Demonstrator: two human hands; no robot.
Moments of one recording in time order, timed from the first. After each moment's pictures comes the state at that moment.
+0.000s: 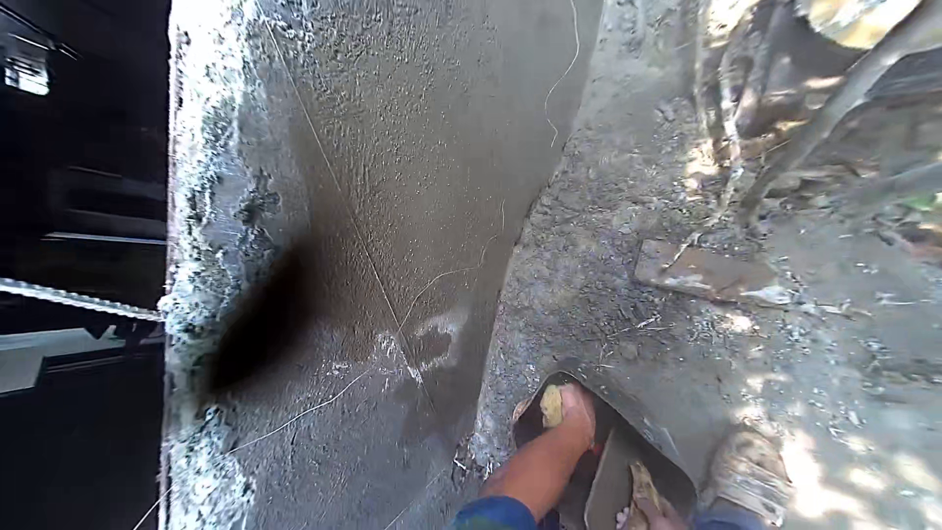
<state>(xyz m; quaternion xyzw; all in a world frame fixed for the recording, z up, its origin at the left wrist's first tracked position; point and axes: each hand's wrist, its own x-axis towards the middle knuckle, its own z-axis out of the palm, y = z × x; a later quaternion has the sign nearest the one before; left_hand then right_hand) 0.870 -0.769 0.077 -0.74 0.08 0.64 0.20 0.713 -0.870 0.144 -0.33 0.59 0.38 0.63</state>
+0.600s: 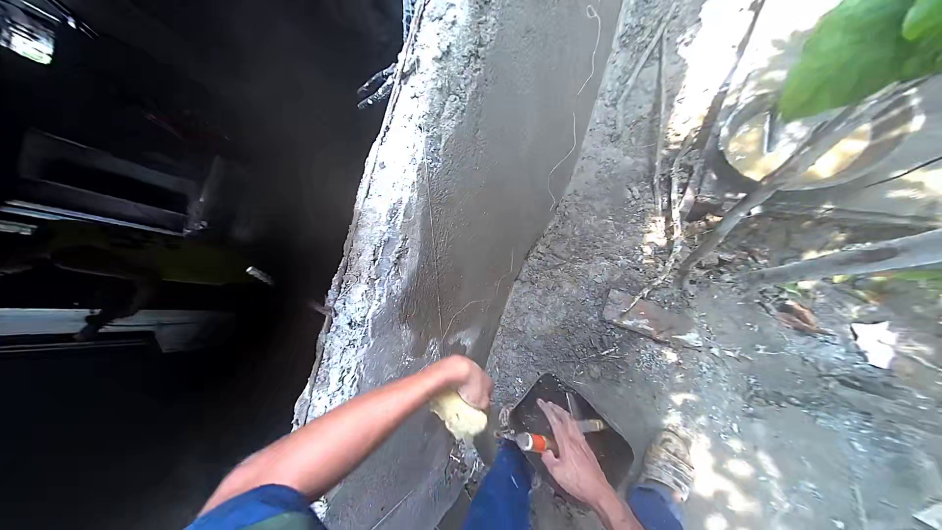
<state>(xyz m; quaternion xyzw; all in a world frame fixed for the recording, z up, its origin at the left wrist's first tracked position) 1.084 -0.685 0.515 -0.64 0.15 0.74 0.14 0.857 -0.850 0.329 -0.79 -0.01 0.34 0.51</state>
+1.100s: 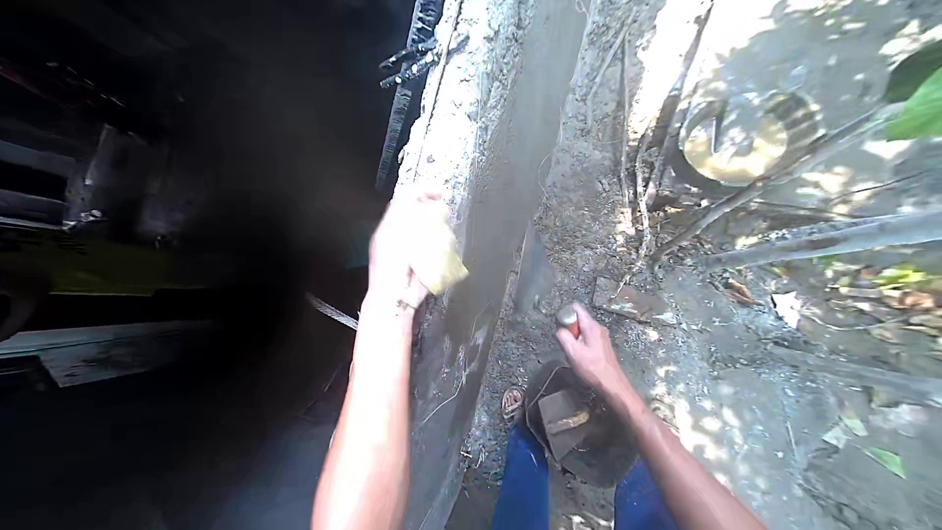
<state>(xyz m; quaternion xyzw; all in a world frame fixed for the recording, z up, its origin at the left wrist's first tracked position) 1.231 -0.553 0.661 -0.58 -0.13 0.14 -0.79 1.068 -0.783 0.471 -0.80 0.11 0.15 0.57</state>
